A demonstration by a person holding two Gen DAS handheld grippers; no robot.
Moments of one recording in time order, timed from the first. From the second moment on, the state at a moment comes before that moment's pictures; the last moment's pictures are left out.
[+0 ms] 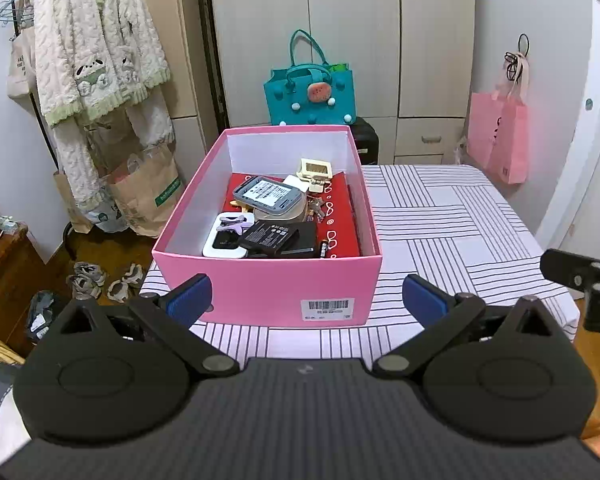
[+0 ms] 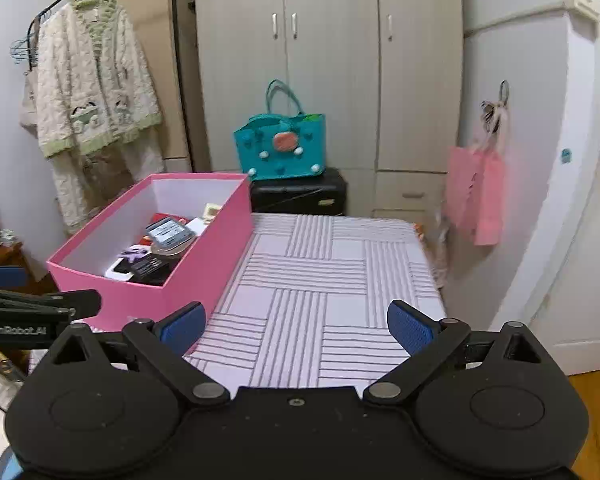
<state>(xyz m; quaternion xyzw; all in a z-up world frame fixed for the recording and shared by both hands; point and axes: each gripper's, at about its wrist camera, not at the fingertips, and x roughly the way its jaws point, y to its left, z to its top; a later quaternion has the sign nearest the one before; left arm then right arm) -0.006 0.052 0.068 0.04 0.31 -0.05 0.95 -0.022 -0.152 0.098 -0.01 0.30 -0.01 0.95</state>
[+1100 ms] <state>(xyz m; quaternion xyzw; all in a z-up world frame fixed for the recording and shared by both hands) -0.019 0.063 0.056 0.03 0.31 -0.04 0.95 -0.048 -0.132 0.096 -0.05 0.25 0.00 0.97</state>
